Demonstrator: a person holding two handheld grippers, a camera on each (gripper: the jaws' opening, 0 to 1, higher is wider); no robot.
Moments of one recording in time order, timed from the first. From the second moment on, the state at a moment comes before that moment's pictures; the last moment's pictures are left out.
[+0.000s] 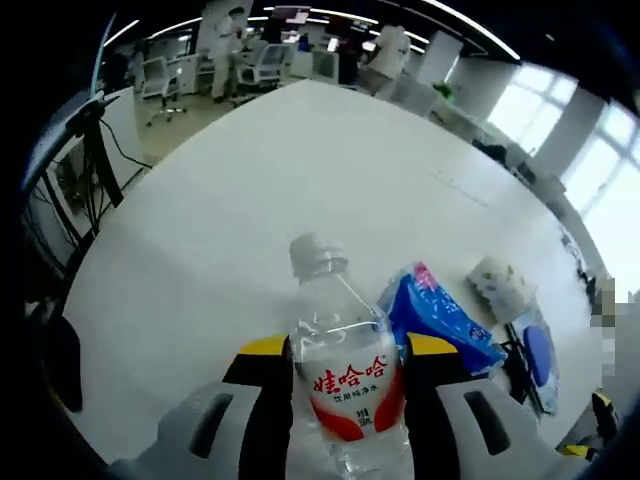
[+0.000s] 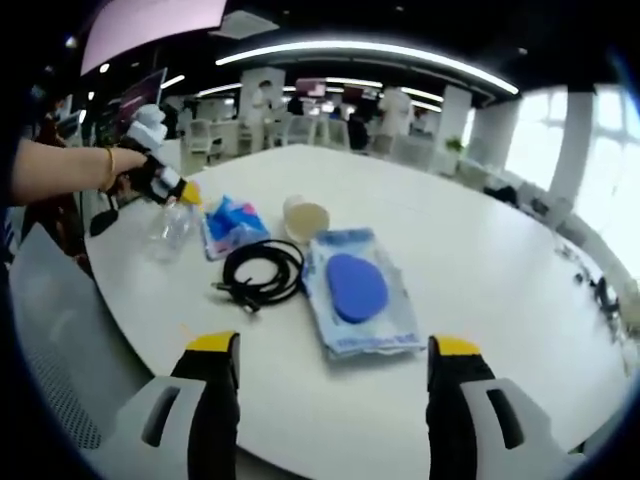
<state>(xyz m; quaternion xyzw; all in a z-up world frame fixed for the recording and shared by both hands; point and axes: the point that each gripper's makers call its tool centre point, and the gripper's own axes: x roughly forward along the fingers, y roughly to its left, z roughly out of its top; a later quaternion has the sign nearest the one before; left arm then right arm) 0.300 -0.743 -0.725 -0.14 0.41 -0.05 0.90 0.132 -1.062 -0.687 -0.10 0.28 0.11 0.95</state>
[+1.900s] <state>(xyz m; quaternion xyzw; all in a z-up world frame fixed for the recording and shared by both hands) 0.272 -0.745 -0.665 0.06 0.18 -0.08 0.98 0.132 -1.055 -0.685 -0.10 0.27 0.13 0.95</state>
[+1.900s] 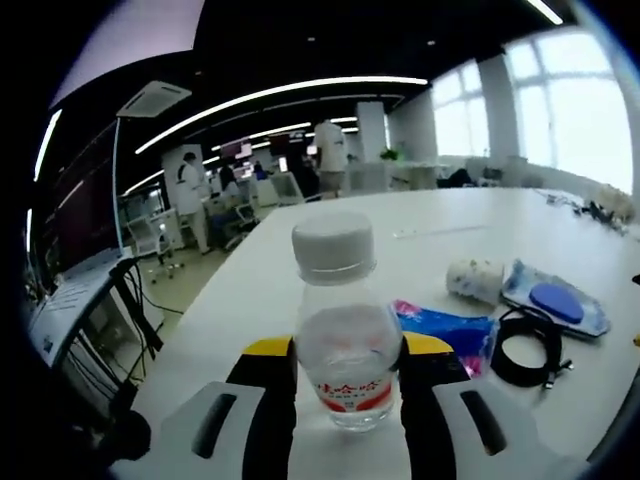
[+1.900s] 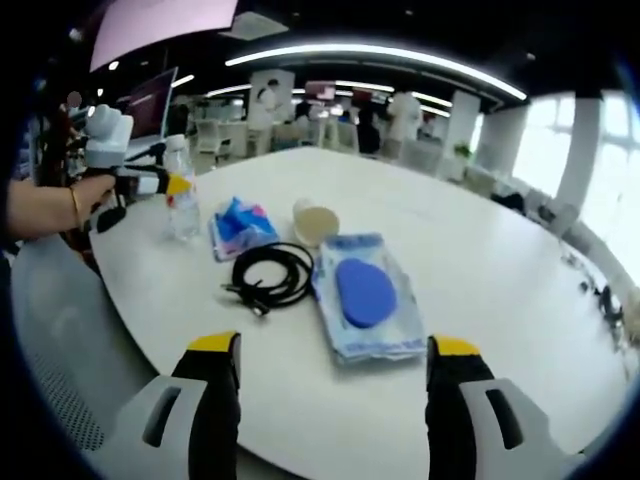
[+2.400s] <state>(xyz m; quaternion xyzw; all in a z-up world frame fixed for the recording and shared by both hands) 0.273 -0.740 -0.684 0.00 0.20 -0.06 0.98 0.132 -1.055 -0.687 -0.11 0.28 0.13 0.95</state>
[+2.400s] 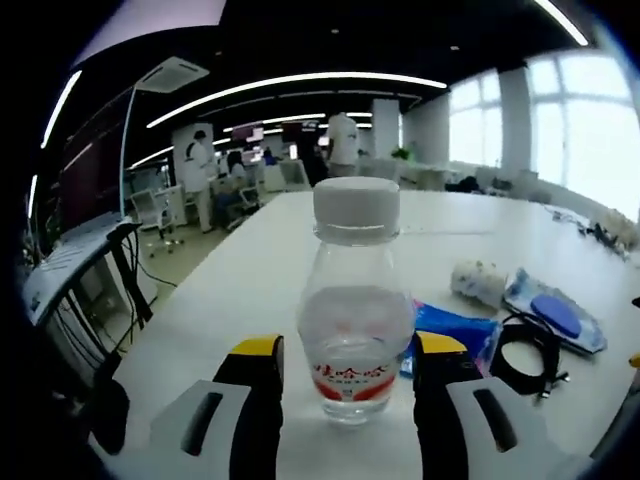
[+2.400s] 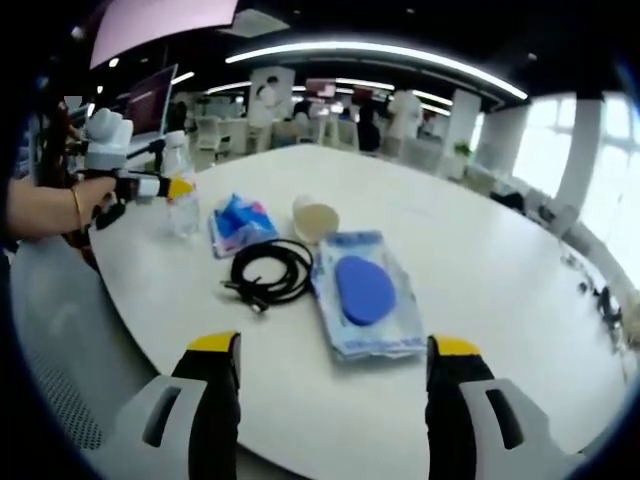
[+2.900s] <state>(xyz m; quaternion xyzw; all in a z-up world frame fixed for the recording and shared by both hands) 0.279 -0.747 -0.685 0.00 0.20 -0.07 0.98 0.132 -1.059 -0.688 -0.11 0.28 0.12 0.95</state>
